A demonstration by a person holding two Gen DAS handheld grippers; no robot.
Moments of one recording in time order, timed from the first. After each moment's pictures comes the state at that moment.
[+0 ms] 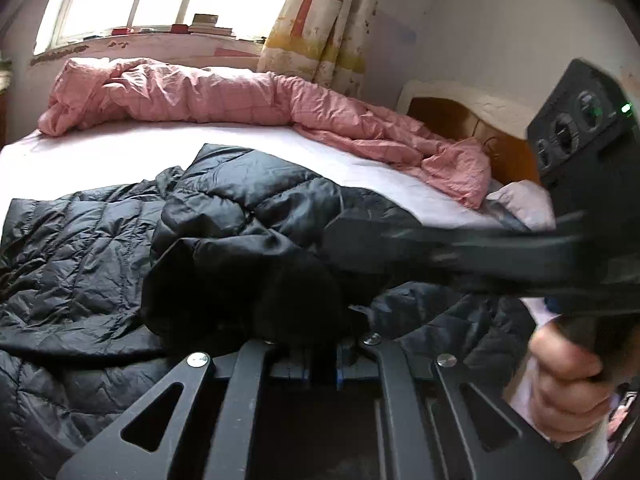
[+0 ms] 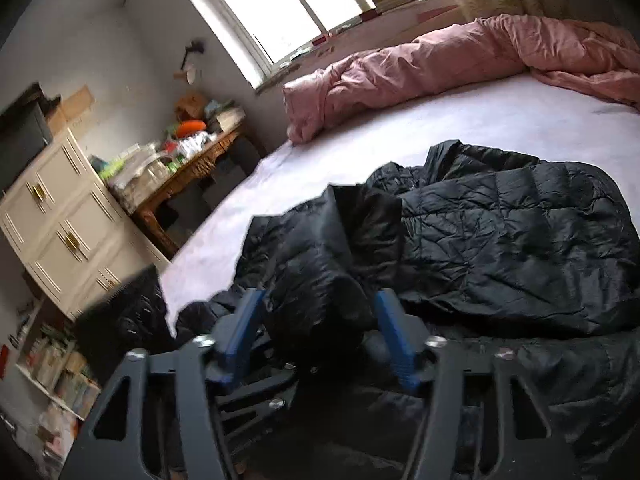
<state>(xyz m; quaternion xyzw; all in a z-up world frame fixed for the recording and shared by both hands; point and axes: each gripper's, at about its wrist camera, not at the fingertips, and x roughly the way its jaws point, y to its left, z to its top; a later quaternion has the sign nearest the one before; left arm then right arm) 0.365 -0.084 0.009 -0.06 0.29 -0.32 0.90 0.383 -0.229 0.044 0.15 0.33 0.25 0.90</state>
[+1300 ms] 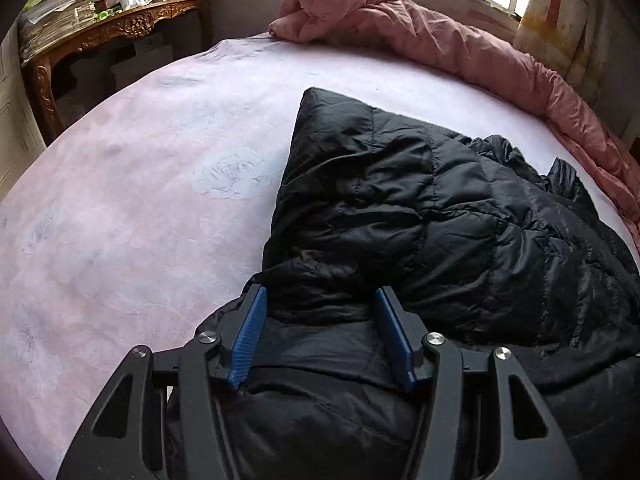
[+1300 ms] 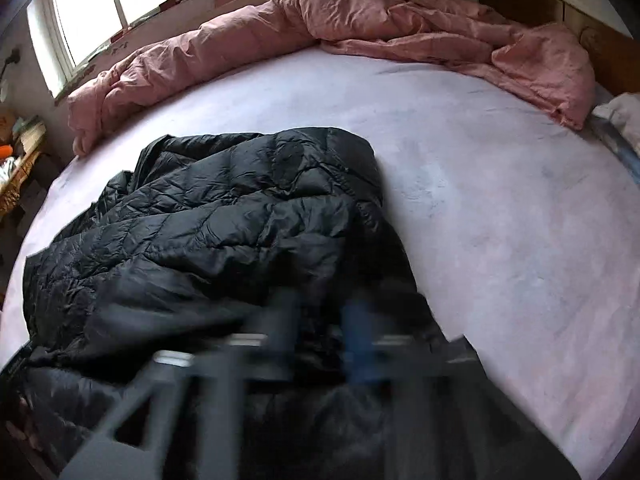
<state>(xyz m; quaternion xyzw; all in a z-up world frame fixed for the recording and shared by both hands) 0.438 0.086 -0.039 -0.10 0.42 0.07 0.90 0.426 -0.375 0.004 0.14 0.39 -0.09 0.91</state>
